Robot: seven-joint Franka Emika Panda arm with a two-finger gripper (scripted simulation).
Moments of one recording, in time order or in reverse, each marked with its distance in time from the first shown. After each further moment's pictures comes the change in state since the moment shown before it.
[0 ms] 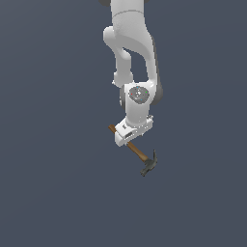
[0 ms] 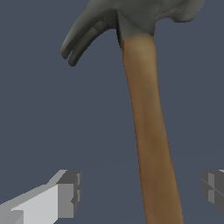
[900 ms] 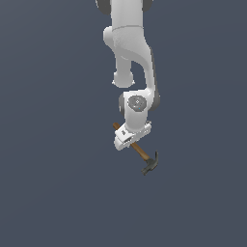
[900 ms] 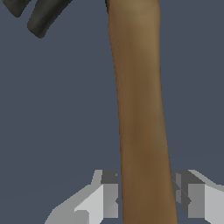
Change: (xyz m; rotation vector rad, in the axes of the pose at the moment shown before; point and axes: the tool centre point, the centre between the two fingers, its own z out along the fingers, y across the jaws) arm 0.000 0.003 0.038 -0.004 0.004 -0.001
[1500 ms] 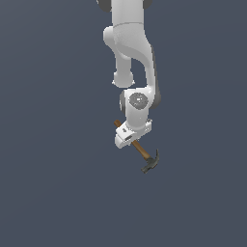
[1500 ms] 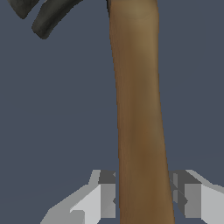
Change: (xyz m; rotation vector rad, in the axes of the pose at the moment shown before) arm -0.004 -0.007 -0.007 0.002 -0.005 0.003
